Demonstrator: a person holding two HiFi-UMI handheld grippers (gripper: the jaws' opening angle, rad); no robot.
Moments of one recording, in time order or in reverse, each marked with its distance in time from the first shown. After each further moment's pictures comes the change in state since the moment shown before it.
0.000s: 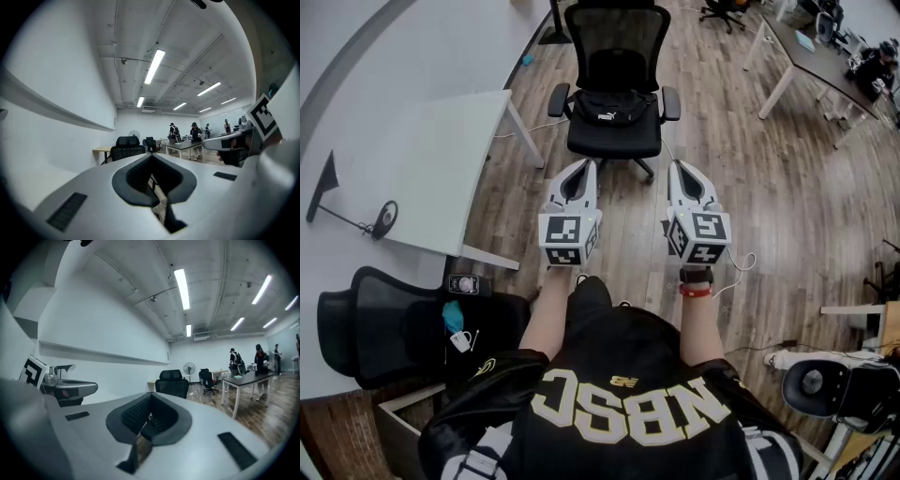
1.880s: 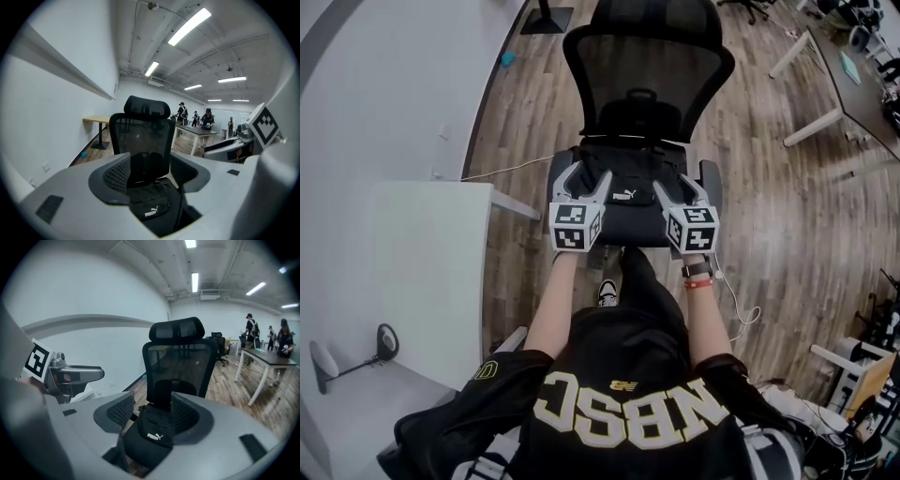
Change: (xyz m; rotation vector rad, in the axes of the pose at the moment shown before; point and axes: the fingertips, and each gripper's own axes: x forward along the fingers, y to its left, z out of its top) left arm 0.506 0.313 -0.184 -0.179 0.308 -0.053; right arm 0.582 -0.114 -0.119 0.057 0.442 0.043
